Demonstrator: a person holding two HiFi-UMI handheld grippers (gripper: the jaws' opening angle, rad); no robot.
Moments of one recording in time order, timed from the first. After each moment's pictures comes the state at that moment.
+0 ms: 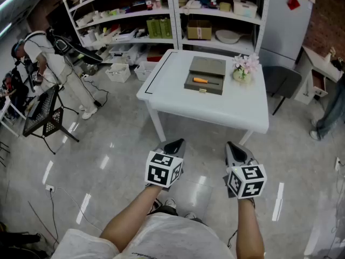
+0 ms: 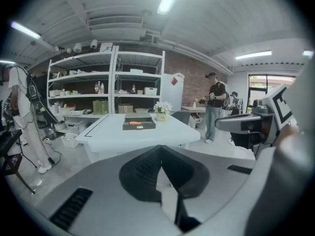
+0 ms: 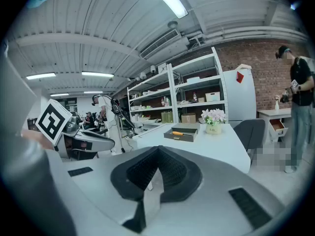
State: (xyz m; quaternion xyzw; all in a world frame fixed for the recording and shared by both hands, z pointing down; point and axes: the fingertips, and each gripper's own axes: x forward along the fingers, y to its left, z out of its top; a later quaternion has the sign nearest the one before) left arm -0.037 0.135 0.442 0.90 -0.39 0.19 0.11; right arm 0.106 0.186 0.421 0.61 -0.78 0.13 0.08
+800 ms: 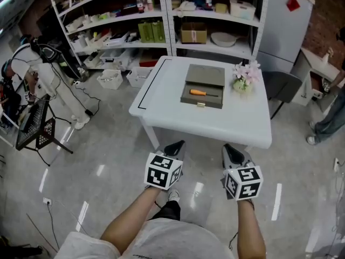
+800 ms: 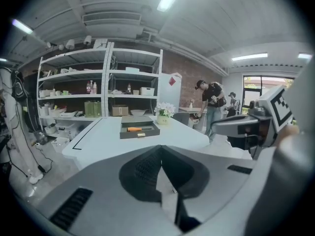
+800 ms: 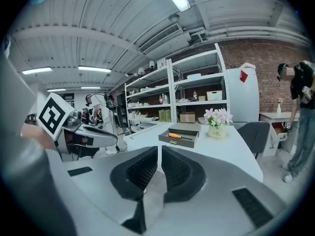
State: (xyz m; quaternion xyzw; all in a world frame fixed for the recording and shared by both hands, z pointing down) left arm -0.015 0.029 0.449 0.91 -0.35 0.19 0.10; right arm 0.112 0.082 0.435 0.62 -0.77 0.13 0.10
